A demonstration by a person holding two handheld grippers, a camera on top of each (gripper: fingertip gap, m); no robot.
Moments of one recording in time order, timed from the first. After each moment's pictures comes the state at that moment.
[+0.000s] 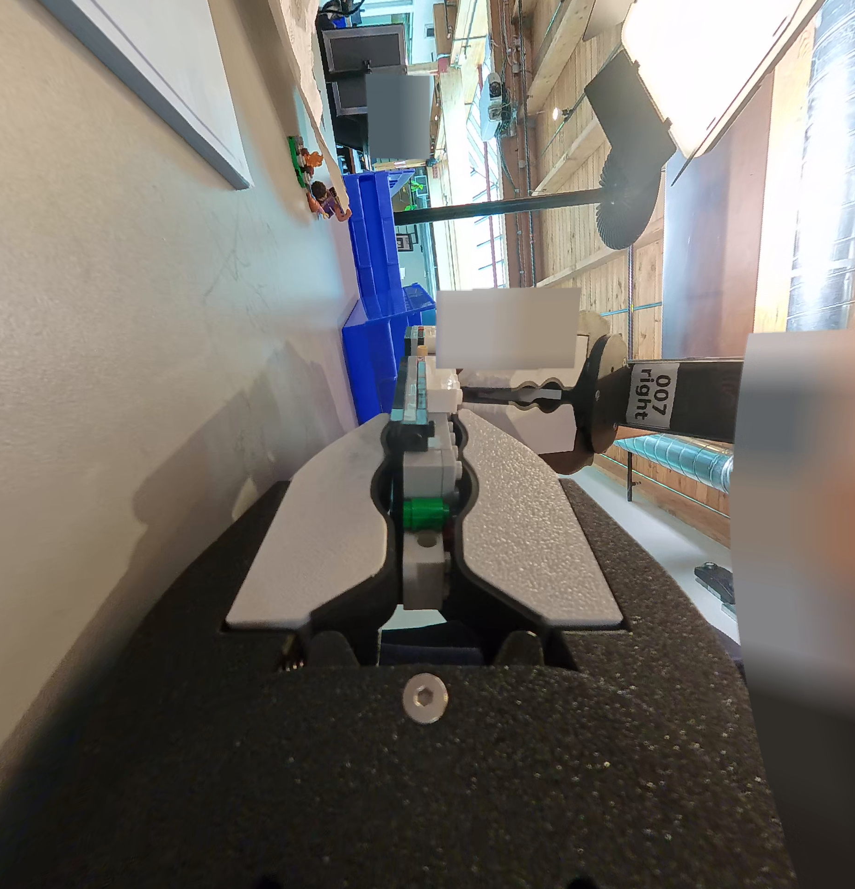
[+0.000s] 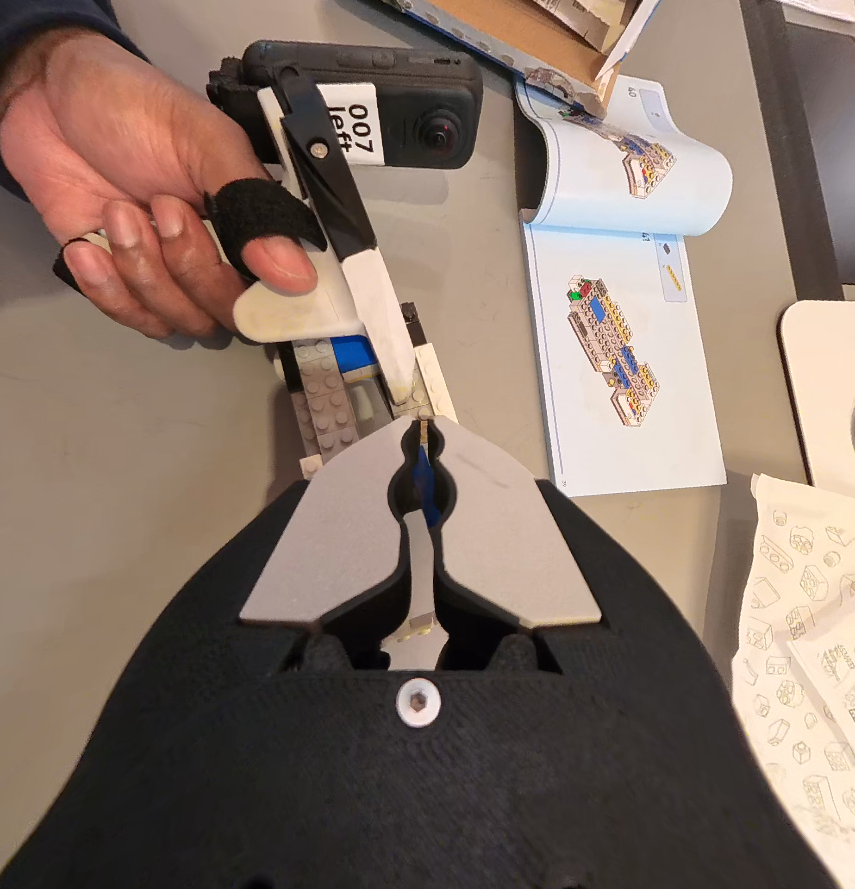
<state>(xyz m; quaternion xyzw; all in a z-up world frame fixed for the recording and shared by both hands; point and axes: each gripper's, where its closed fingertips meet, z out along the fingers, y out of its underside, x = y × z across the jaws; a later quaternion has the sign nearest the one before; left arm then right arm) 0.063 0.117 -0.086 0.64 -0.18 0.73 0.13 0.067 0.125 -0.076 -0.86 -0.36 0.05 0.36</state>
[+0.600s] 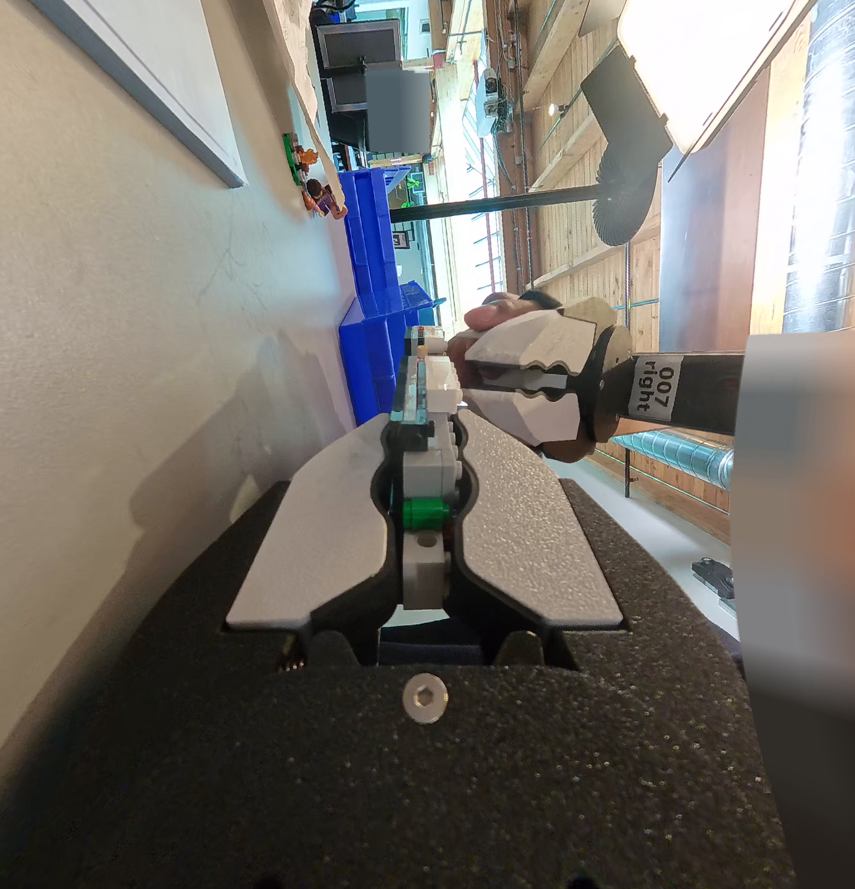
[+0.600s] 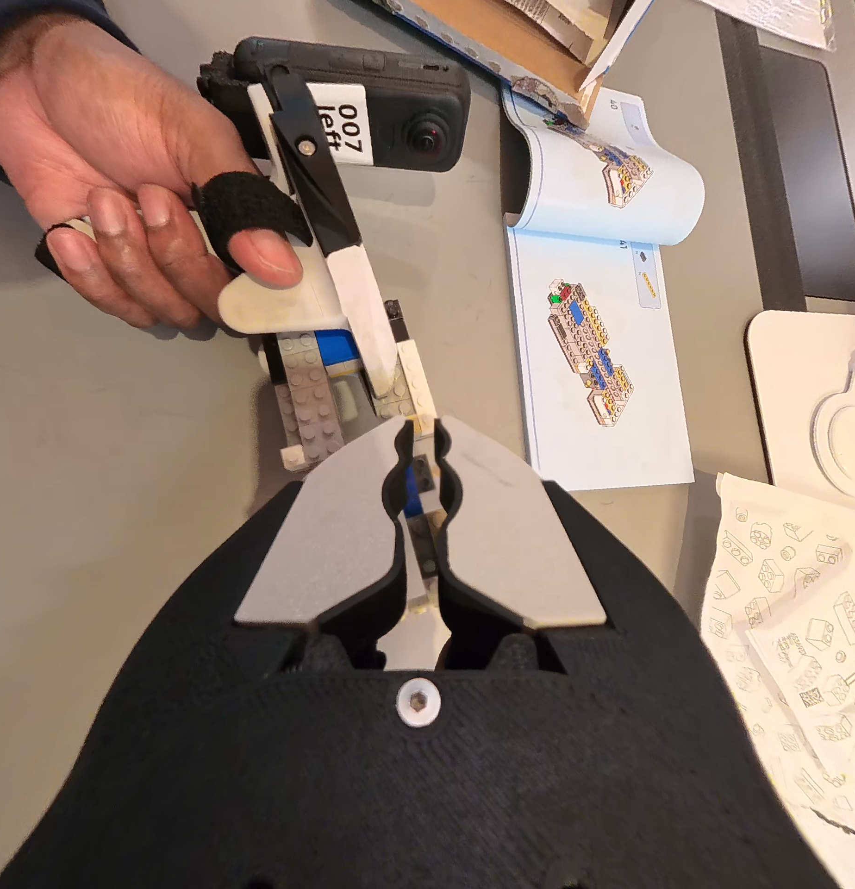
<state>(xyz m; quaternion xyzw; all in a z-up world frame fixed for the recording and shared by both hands) 0.062 0.116 -0.085 0.64 -0.18 0.74 0.13 0.075 0.127 -0.069 -0.85 -0.37 0.04 0.37</state>
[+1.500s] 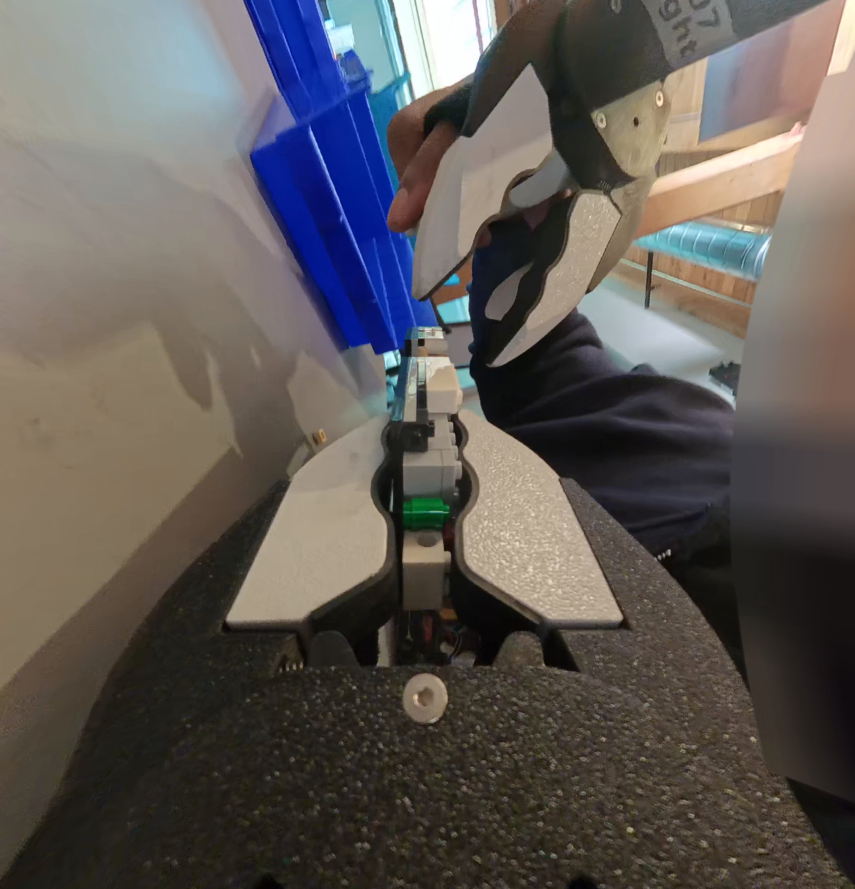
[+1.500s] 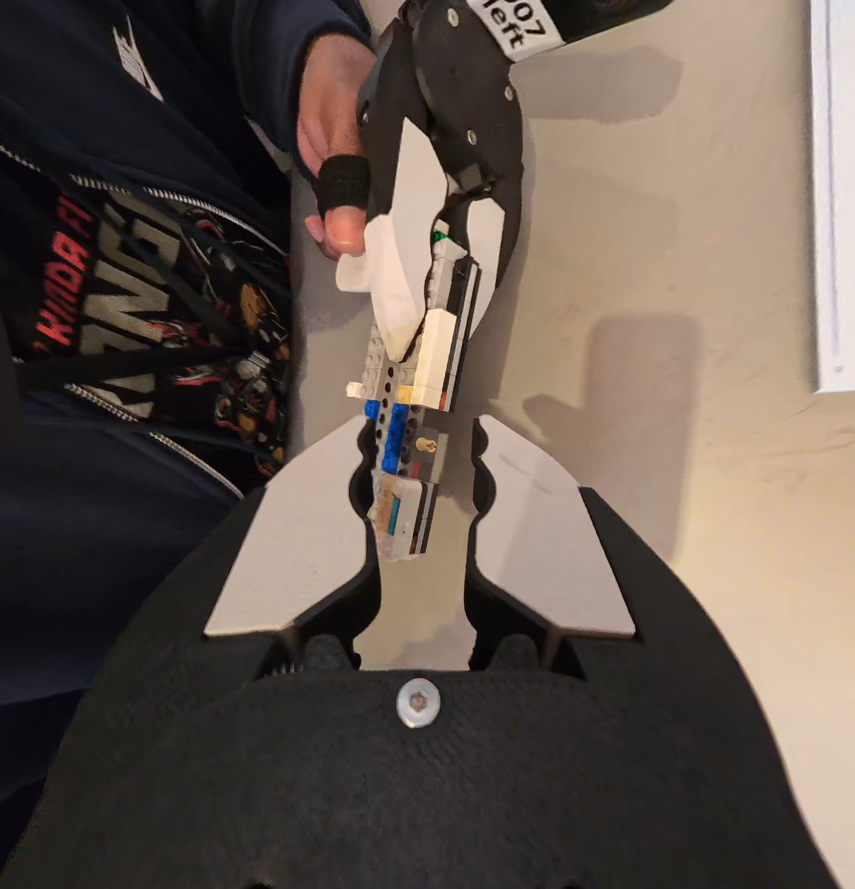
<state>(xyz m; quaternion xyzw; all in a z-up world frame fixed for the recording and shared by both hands) 0.045 0.055 -0.074 0.56 -0.37 0.71 0.21 0.070 0.055 -0.057 -0.88 -0.29 0.35 0.17</state>
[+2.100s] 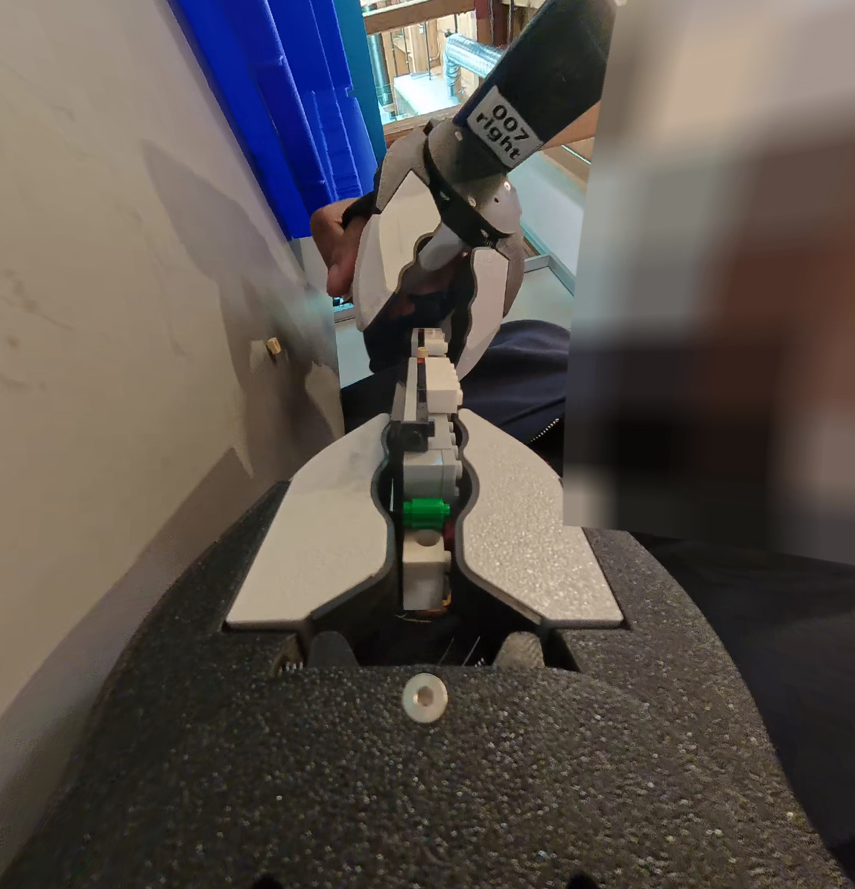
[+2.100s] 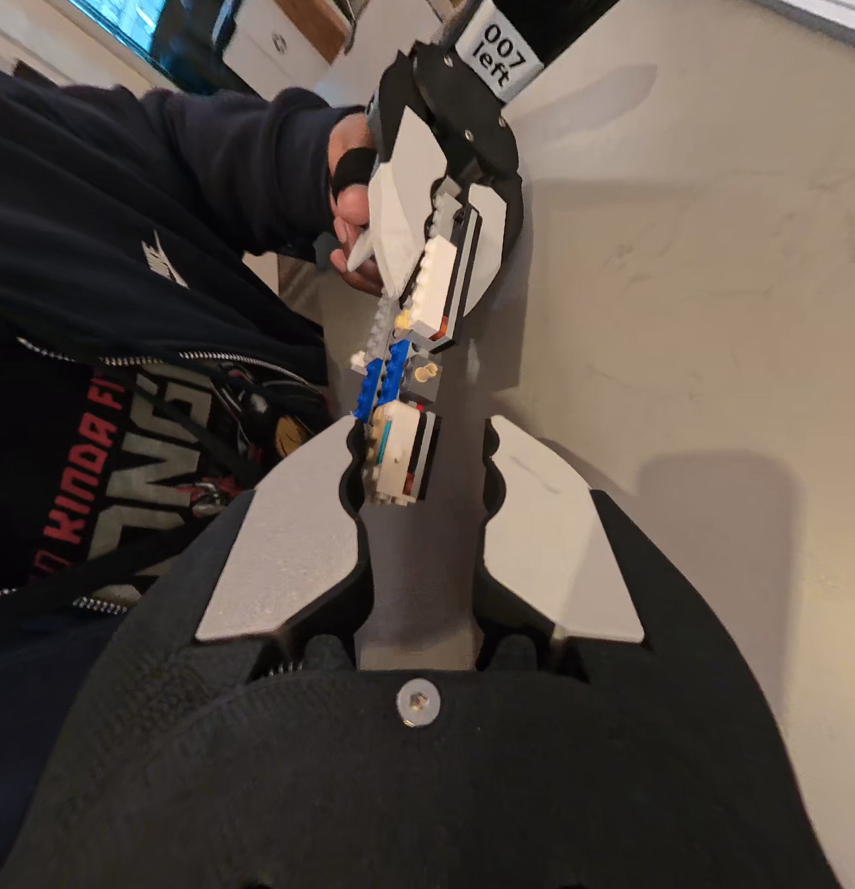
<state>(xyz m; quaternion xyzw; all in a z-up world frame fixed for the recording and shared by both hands) 0.012 0.053 -0.074 0.51 -0.41 0.68 0.34 0.037 0.017 -0.077 -0.85 -0.06 0.41 0.32</state>
